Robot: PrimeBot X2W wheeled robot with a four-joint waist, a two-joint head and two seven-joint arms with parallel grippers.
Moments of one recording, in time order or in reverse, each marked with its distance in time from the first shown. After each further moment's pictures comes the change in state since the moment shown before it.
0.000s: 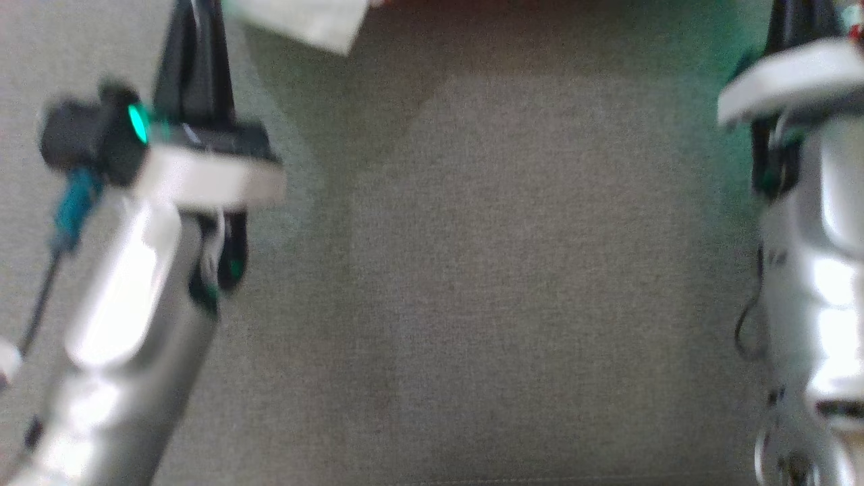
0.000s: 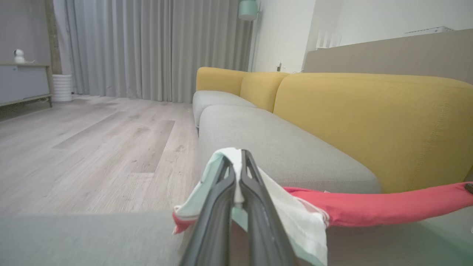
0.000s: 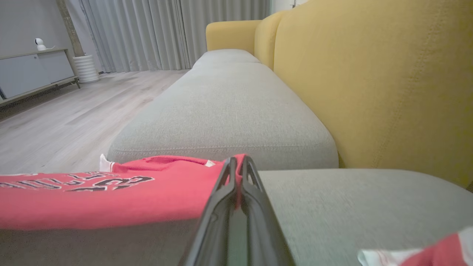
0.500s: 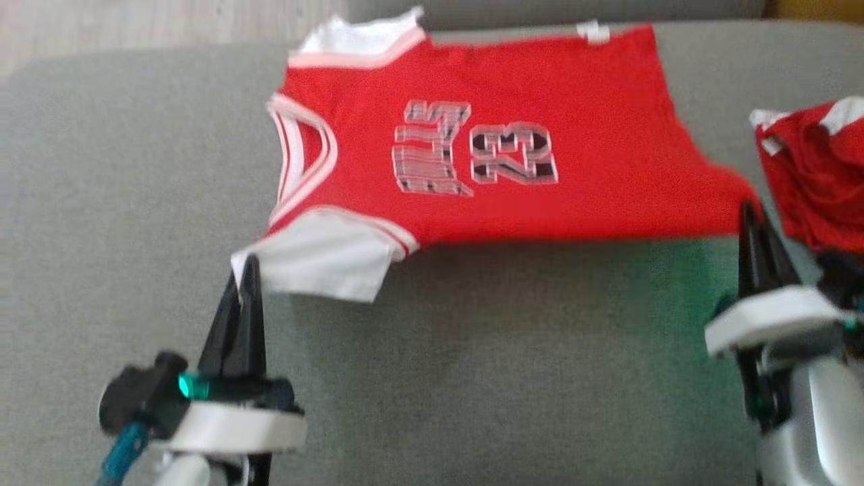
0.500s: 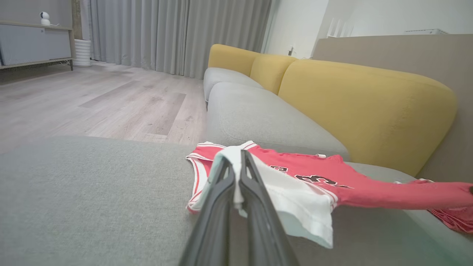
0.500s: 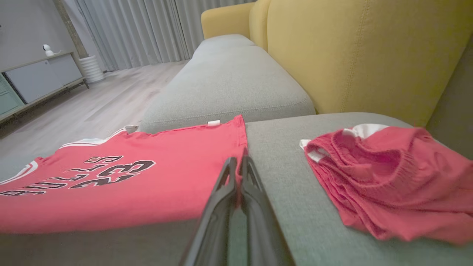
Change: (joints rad) left arm 0.635 0.082 -0.035 -0.340 -0.053 0.139 0.027; right arm 0.650 0.018 0.039 -0.435 0.192 0.000 0.181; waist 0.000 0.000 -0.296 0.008
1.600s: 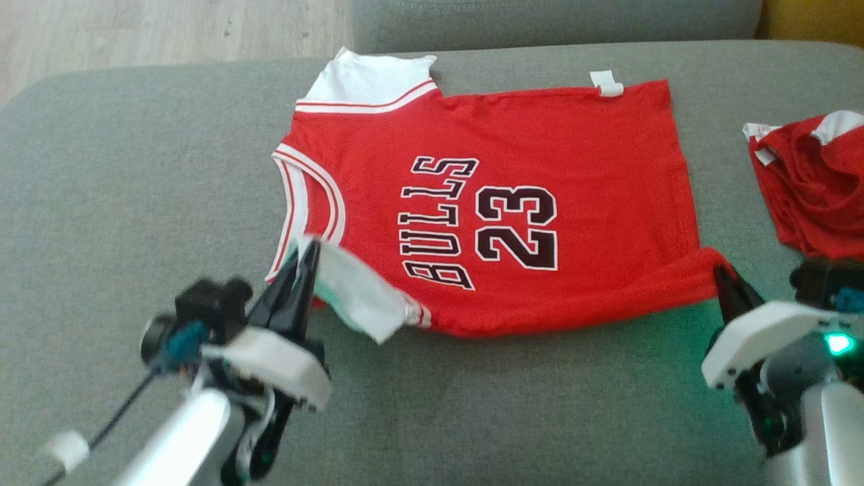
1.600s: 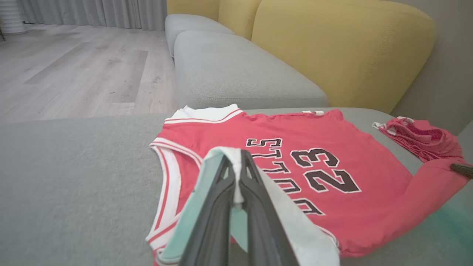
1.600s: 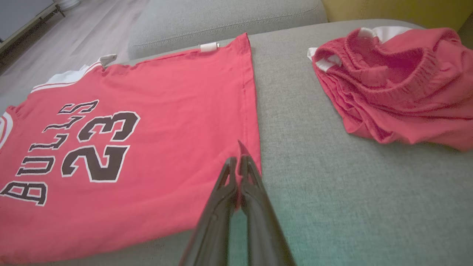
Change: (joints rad) left arm -0.151 0.033 -0.123 0.114 -0.016 -0.078 0.268; right arm 0.135 0.010 -0.003 -0.136 0.046 0.000 0.407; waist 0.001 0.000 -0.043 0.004
